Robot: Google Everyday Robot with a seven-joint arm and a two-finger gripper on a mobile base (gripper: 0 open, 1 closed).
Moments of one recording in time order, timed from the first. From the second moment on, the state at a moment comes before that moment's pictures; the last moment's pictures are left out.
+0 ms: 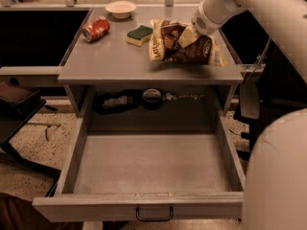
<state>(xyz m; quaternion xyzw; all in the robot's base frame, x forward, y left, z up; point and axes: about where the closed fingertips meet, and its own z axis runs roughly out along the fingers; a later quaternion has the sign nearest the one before) 0.763 -0.128 0.913 -0.40 0.85 0.02 0.34</state>
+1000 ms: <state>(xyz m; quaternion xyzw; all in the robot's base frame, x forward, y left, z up) 0.771 -0.136 0.883 -0.37 0.87 0.05 0.33</state>
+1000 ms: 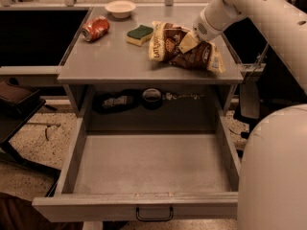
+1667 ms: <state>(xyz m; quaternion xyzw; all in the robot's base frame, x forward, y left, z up) 0.771 -0.136 0.883 -0.37 0.87 0.05 0.33</state>
